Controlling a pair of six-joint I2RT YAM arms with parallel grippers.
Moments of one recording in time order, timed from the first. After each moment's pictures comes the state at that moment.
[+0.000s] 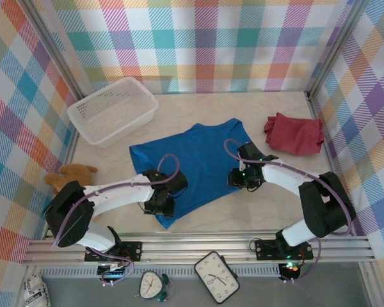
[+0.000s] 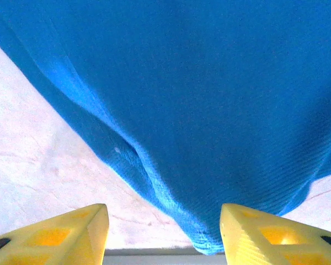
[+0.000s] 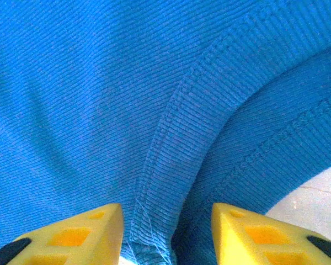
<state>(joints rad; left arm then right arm) -0.93 1.45 0.85 -1.01 -0.04 -0.82 0.45 1.49 0.77 -0.52 -0.16 0.44</state>
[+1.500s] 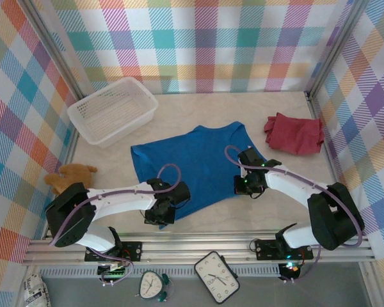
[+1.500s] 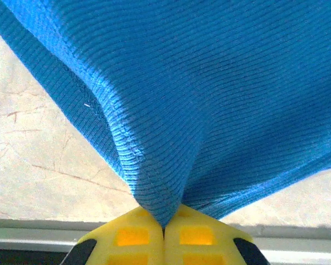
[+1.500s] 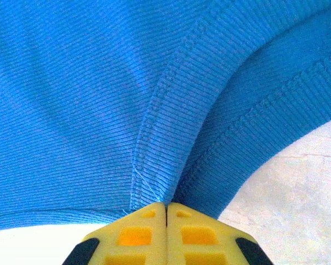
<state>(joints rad) -1.02 1.44 0.80 -1.01 -0.01 -0.97 0.49 1.38 0.73 -0.65 -0.15 0.42</state>
